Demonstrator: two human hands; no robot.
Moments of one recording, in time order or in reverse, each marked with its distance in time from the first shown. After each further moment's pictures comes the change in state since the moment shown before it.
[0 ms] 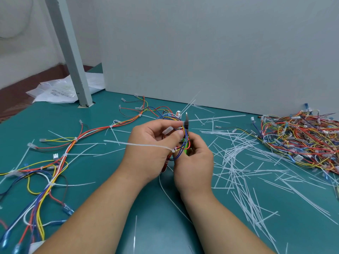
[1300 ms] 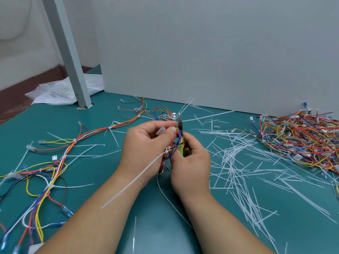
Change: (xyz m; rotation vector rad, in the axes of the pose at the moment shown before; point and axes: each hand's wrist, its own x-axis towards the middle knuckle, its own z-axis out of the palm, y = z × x) left_hand -0.003 0.006 0.002 0.072 0.144 -0.039; right_hand -0.003 -0.004 0.002 0.026 -0.067 -0.008
